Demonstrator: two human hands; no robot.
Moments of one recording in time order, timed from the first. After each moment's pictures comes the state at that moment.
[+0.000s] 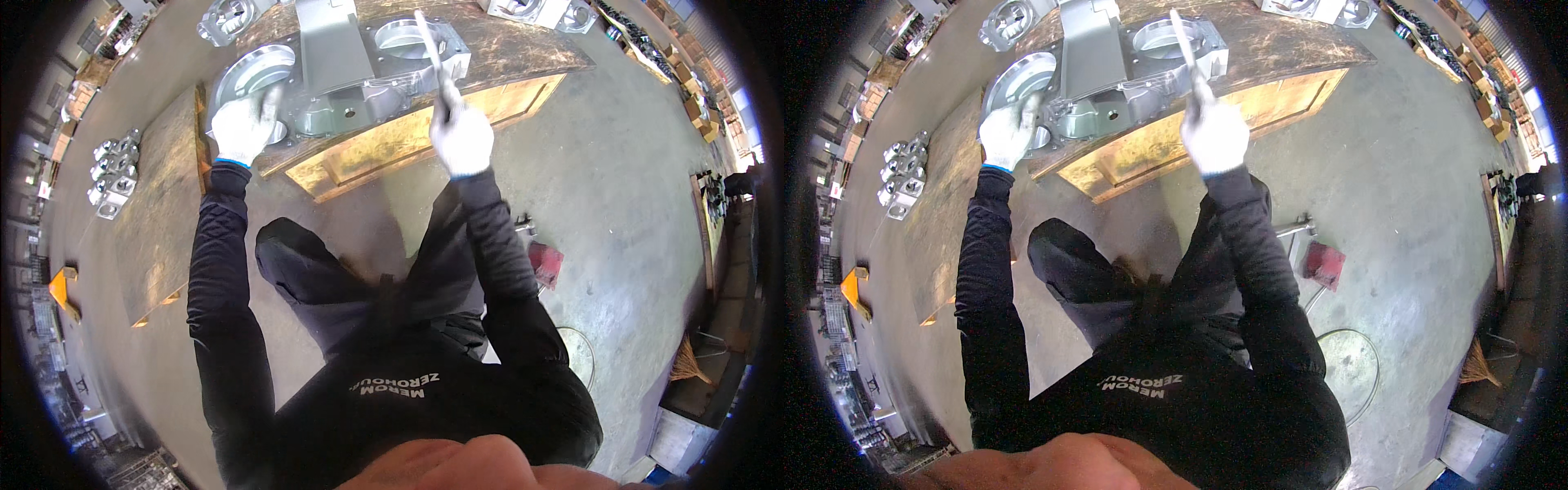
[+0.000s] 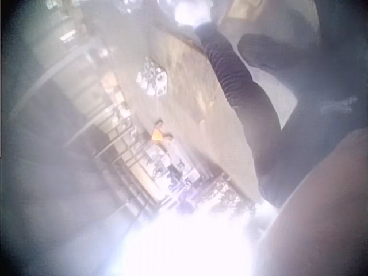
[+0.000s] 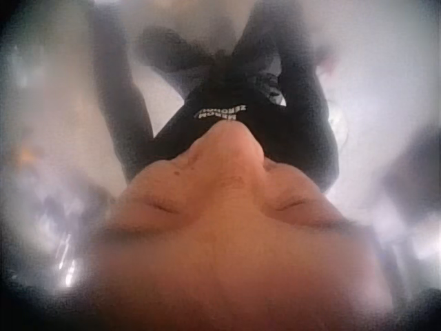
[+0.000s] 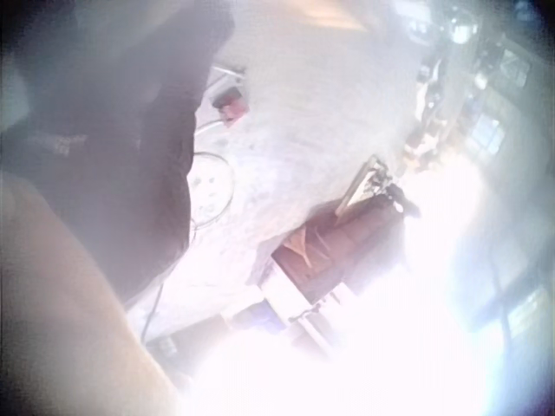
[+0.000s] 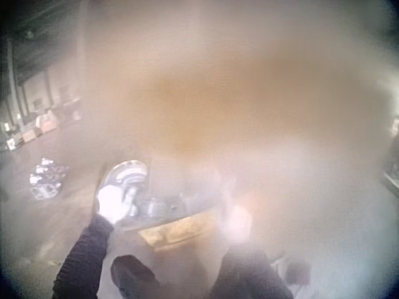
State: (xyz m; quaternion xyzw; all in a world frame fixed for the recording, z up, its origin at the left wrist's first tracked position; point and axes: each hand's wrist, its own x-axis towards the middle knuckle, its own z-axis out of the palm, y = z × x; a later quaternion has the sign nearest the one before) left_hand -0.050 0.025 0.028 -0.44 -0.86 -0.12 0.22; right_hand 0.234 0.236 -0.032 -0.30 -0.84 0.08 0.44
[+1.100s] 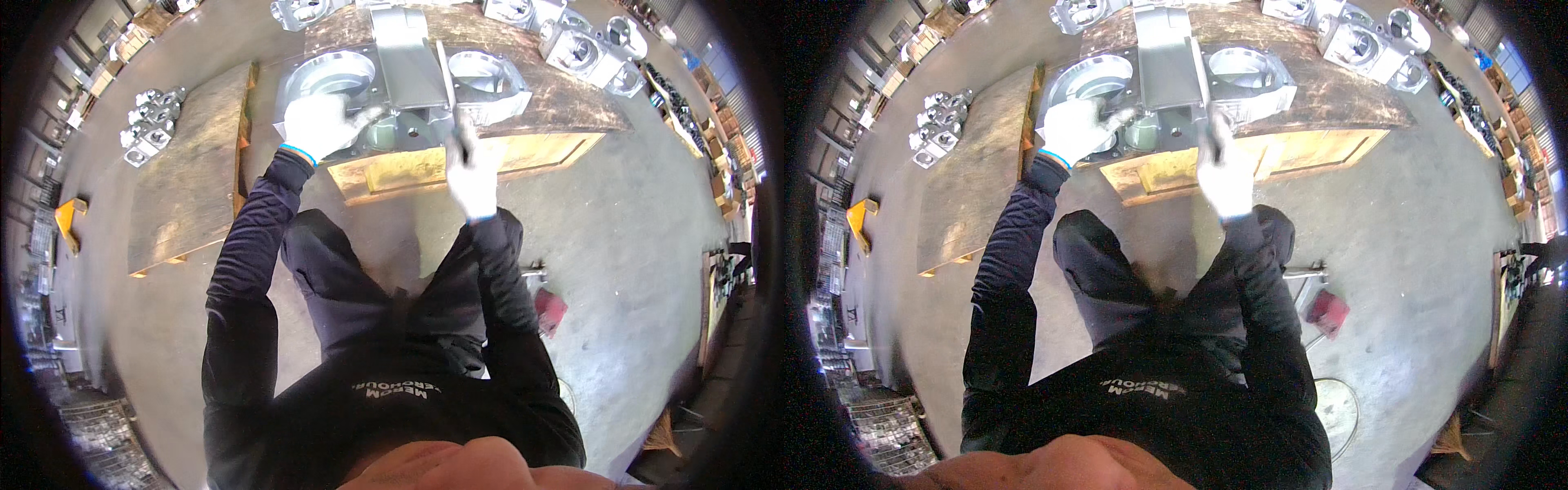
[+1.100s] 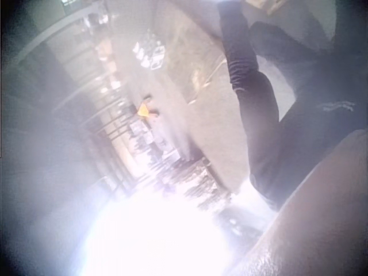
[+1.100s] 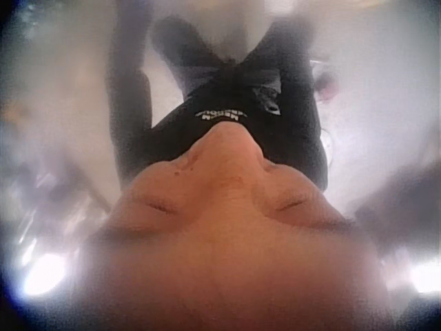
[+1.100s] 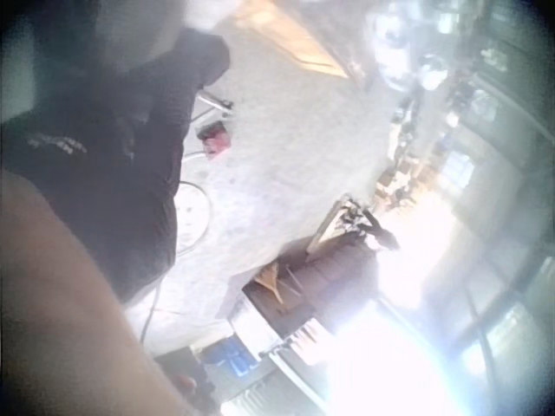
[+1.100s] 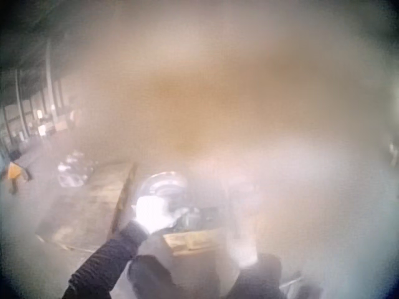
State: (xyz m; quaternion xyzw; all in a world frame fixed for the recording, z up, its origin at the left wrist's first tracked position) left_hand 0.002 0.025 0.051 -0.44 -0.88 -0.08 0.13; right_hand 0.202 0.177 -0.011 -0.17 -0.80 0.31 0.48
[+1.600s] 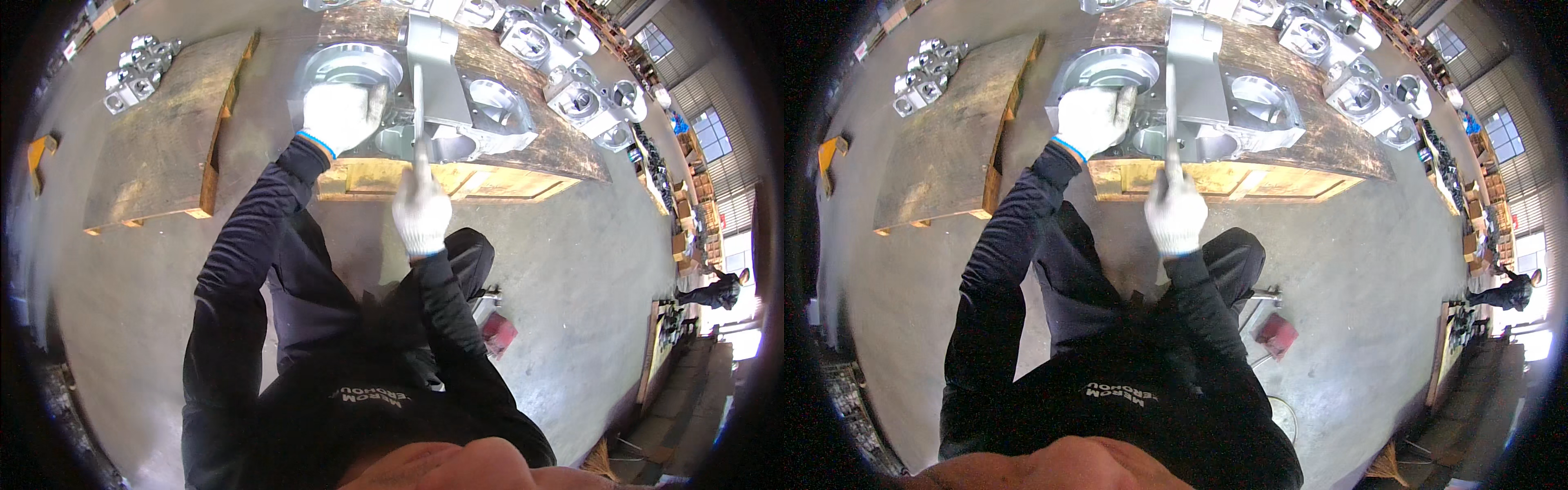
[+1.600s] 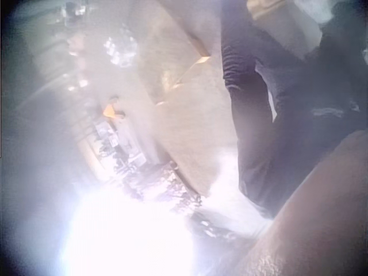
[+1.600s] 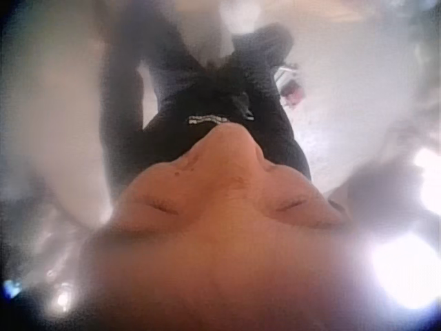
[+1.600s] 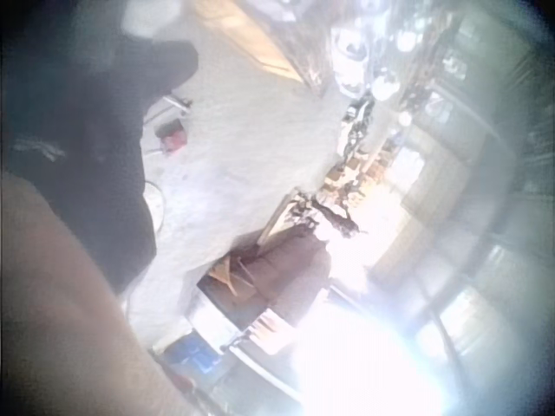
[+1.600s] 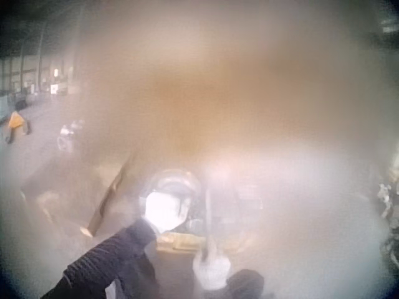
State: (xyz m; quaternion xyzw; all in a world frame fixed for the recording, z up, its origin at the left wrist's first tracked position) left_hand -0.002 0.028 0.028 -0.43 -0.82 -0.23 0.31; right_hand 0.179 0.118 -0.016 -0.25 -0.92 0.15 0.27
